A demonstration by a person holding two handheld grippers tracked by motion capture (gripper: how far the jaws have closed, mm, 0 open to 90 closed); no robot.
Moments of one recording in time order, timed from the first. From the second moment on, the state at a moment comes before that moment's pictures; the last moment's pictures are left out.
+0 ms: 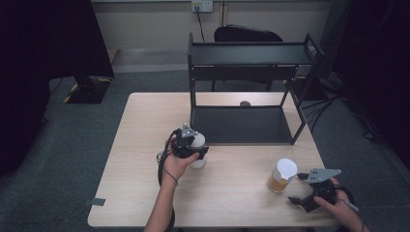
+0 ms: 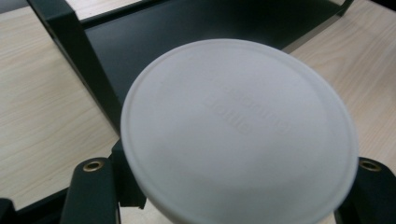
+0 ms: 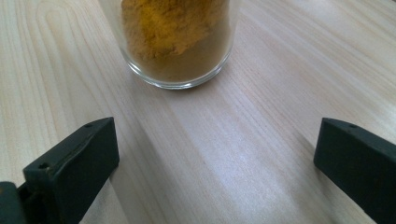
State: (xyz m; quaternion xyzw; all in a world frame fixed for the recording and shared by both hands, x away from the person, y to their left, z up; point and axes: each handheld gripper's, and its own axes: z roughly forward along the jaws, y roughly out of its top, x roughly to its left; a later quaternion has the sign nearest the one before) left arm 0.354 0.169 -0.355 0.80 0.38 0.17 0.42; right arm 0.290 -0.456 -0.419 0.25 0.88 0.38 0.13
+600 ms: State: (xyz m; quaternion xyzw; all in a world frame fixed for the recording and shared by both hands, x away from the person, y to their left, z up) left arm 0.374 0.159 -0.326 0.81 0.36 0.14 0.44; right arm 0.290 -0.456 -0.419 0.25 0.88 0.38 0.13
